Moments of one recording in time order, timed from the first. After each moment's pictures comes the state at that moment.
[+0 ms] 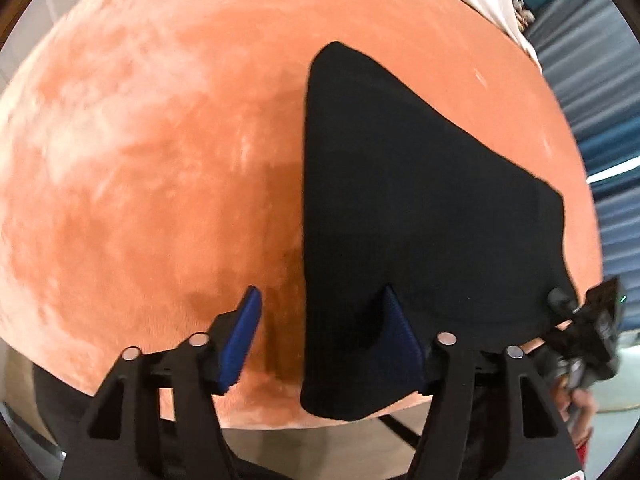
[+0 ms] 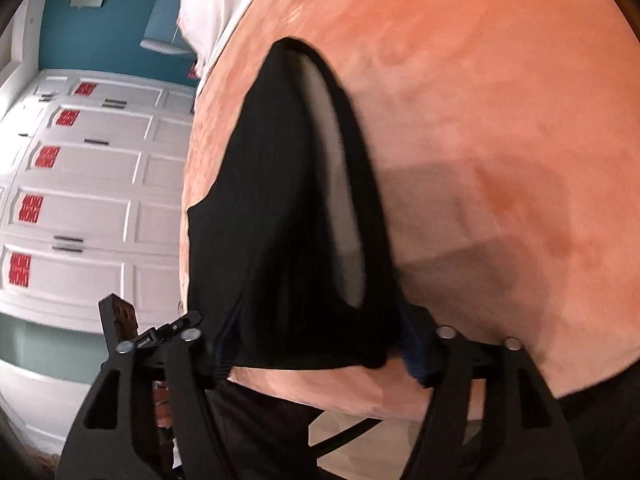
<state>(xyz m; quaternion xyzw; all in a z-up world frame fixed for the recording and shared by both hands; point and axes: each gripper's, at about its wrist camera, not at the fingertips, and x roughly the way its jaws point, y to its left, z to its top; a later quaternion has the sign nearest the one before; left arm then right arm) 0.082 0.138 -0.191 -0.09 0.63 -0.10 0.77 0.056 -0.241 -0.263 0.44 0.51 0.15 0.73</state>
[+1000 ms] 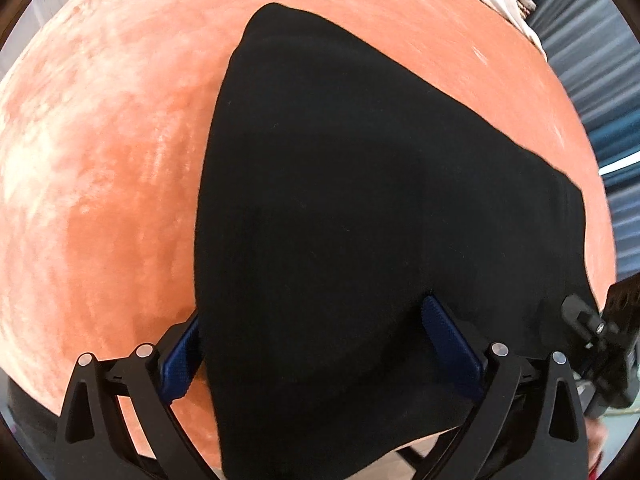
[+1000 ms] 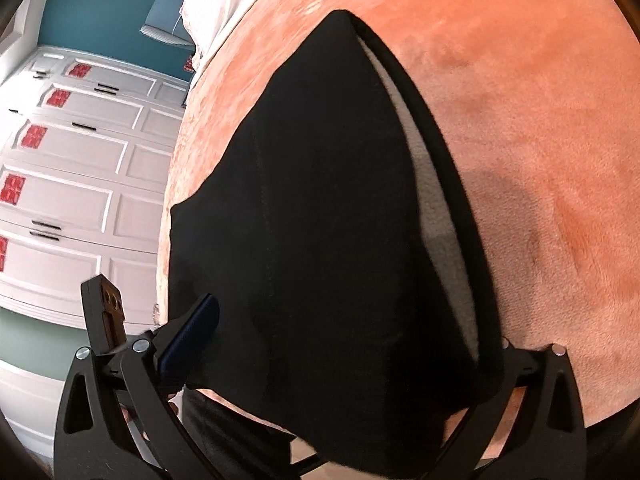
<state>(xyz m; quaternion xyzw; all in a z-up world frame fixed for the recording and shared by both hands) 0.088 0.139 -0.222 -0.09 0.63 -0.10 0.76 0.068 -0.209 -0.258 0.37 0.51 0.12 0.76</state>
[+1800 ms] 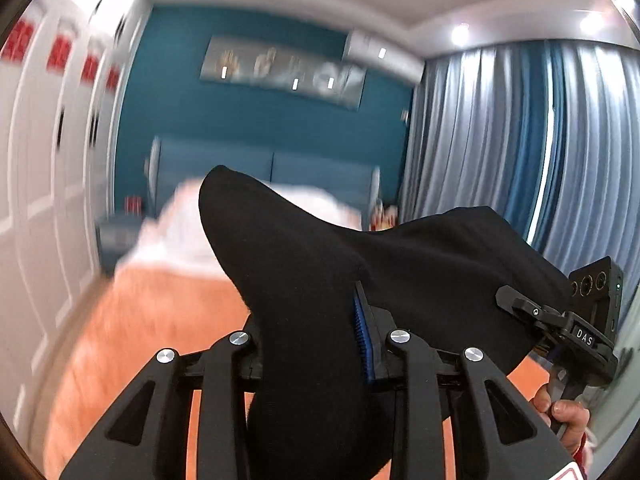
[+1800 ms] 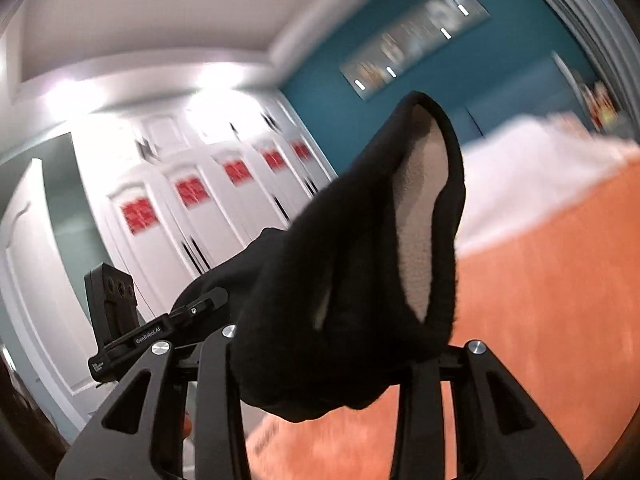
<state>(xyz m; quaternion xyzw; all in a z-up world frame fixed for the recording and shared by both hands) 0.031 0.157 0.291 -0.04 0.13 -0.22 0.96 0.072 -0.219 0.208 0.23 0.07 0.33 0.91</state>
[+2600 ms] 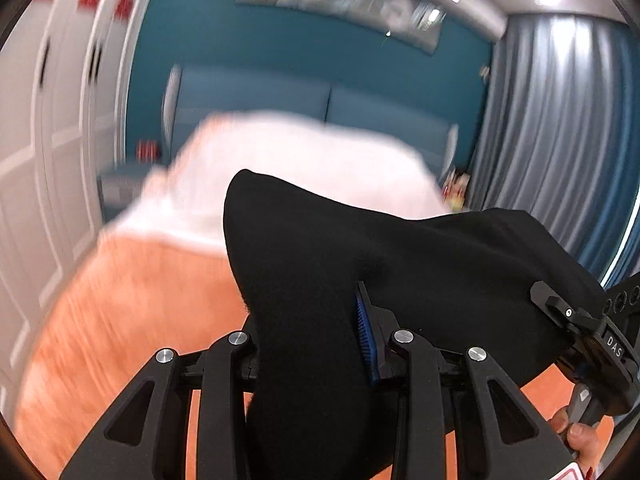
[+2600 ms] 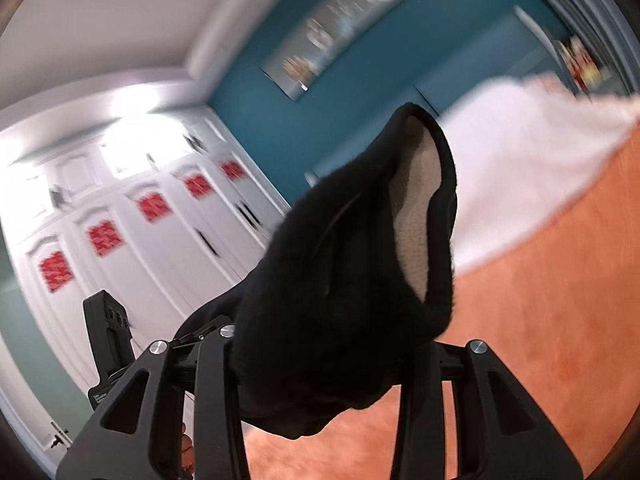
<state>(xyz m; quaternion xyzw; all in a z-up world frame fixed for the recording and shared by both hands) 0.532 0.077 0.096 -0.07 0.28 -0.15 0.95 0.504 -0.244 0.046 0.31 0.15 0.25 0.90</state>
